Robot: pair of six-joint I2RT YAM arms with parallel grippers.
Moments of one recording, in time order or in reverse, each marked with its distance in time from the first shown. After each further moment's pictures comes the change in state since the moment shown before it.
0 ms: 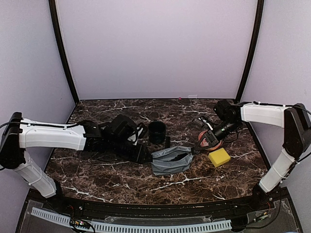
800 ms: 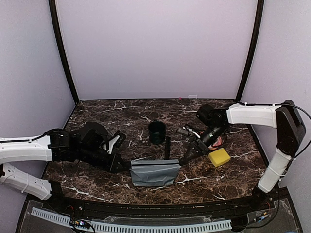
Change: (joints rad) left arm 0.010 -0.394 -0.236 -0.142 0.094 -0.066; right arm 0.205 0.071 0.064 -0.080 -0.026 -0.135
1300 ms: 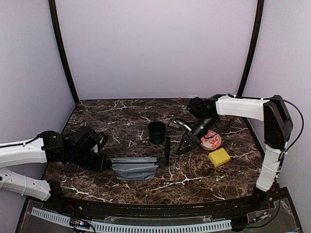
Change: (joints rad) left arm 0.065 -0.100 -0.069 -0.206 -0.245 -0.060; right arm 0.029 0.179 0.263 -0.116 0.045 -0.014
